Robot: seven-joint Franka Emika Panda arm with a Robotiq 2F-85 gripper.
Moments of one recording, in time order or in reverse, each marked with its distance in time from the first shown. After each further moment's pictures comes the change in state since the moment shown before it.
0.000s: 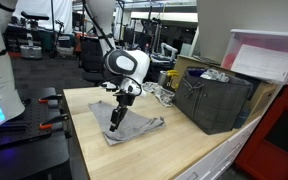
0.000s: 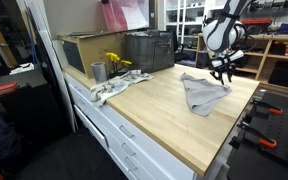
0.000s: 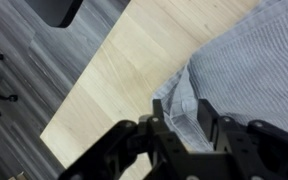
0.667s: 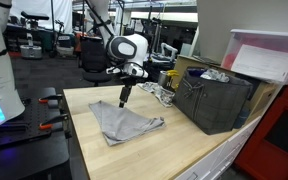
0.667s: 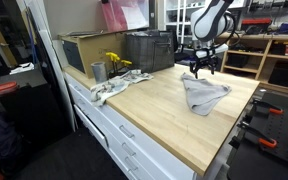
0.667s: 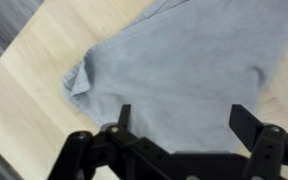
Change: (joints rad) arm 0.022 -0.130 0.166 0.010 0.113 0.016 -0.068
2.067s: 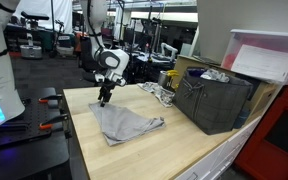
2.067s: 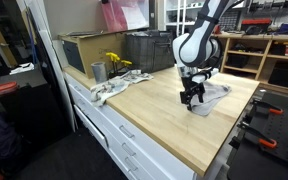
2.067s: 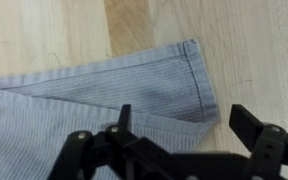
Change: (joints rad) arm 0.049 0.169 0.268 -0.021 0.146 0.009 -0.372
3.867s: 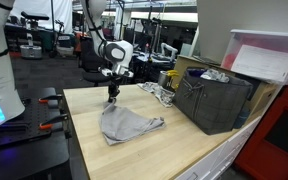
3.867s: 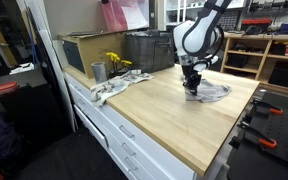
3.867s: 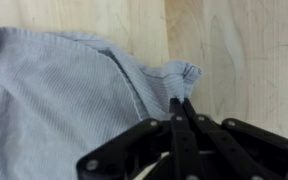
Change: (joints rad) arm 0.043 -0.094 -0.107 0.010 -0.153 -0.011 0.008
